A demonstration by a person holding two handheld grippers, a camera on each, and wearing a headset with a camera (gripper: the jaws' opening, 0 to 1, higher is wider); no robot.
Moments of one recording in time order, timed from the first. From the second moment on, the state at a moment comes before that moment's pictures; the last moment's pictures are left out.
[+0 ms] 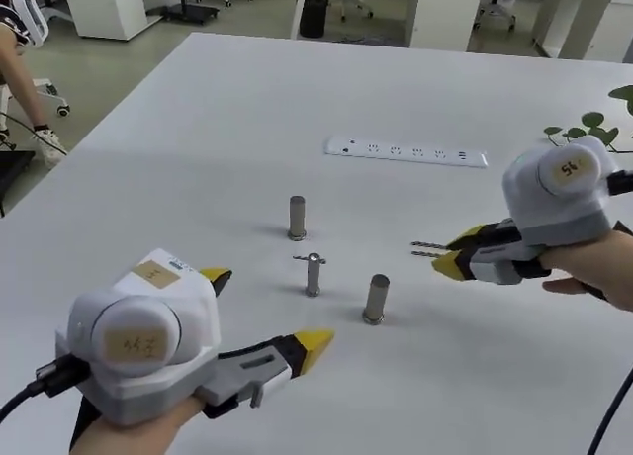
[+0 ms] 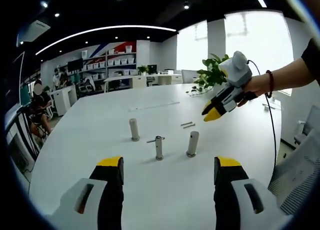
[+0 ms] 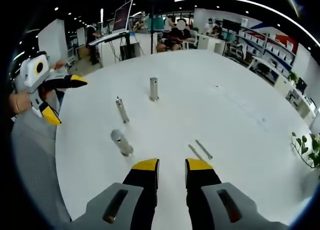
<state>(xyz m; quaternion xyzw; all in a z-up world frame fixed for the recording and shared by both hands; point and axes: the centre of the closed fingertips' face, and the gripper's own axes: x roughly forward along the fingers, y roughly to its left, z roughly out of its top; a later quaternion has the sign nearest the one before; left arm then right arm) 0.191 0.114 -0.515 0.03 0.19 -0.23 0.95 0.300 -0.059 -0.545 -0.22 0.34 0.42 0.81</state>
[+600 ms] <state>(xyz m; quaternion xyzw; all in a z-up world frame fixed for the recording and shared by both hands) 0.193 0.117 -0.516 0.04 0.18 -0.23 0.95 0.353 -0.067 -0.586 -0.26 0.38 0.42 0.78</state>
